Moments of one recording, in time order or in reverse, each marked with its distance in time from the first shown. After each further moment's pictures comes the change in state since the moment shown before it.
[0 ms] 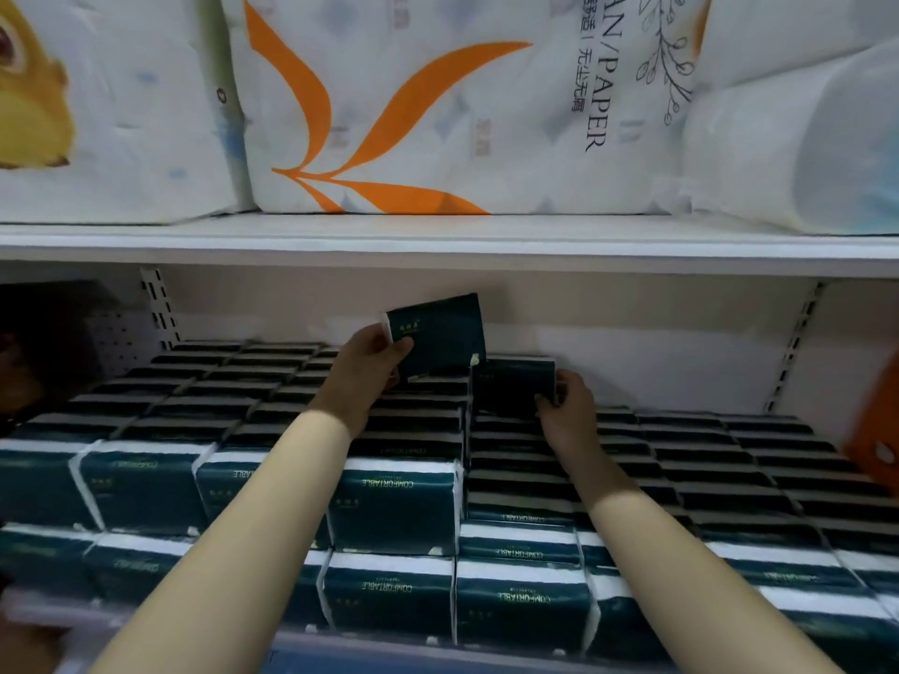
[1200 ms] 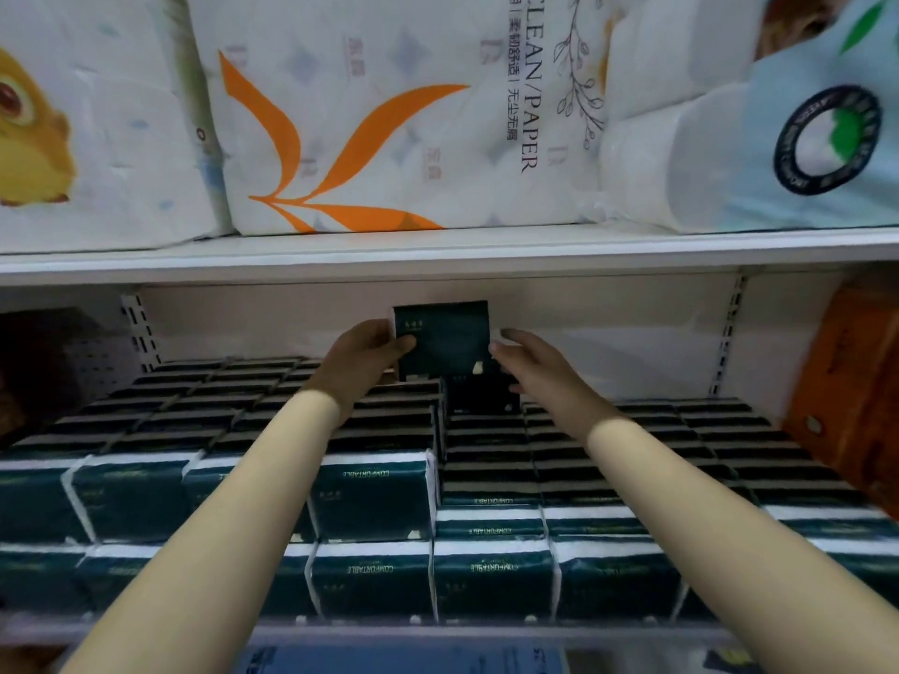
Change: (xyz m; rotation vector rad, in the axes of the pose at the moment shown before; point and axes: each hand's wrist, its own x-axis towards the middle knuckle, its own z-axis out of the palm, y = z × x) left_hand -0.024 0.035 0.013 0.235 -0.189 0.084; right_hand -0.036 -0.086 -0.062 0.234 -0.402 -0.023
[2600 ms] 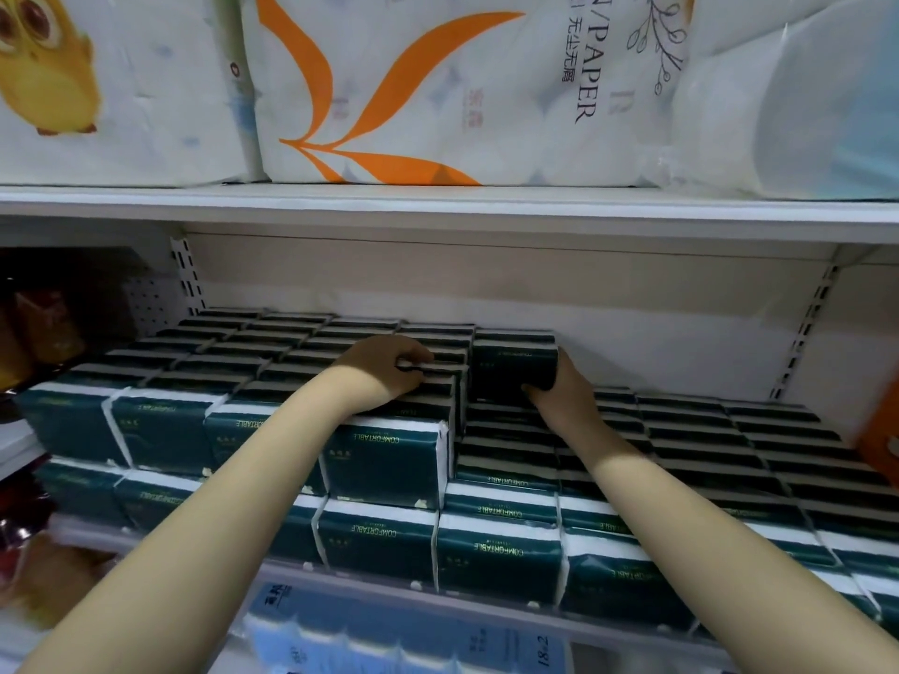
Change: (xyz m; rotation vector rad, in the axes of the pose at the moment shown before) left_hand -0.018 -0.020 -0.001 0.832 -0.133 -0.052; right_hand 0.020 0.072 0.010 -0.381 0.085 0.059
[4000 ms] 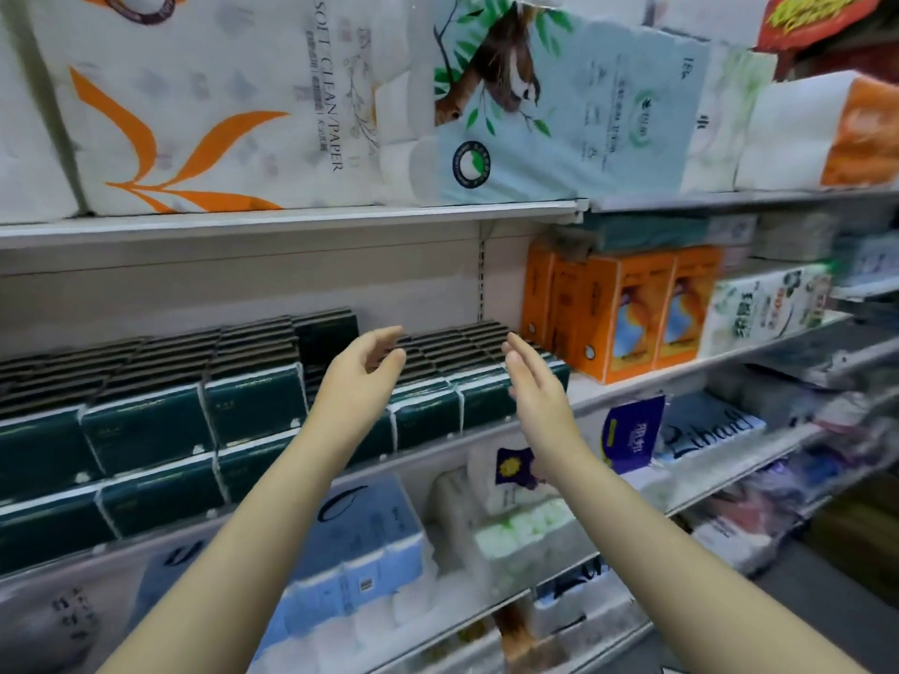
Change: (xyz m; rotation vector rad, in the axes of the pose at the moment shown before) left_hand -0.226 0.124 0.011 -0.846 0.000 0.351; right_hand -0.352 -0.082 -0.089 0.375 0.557 0.036
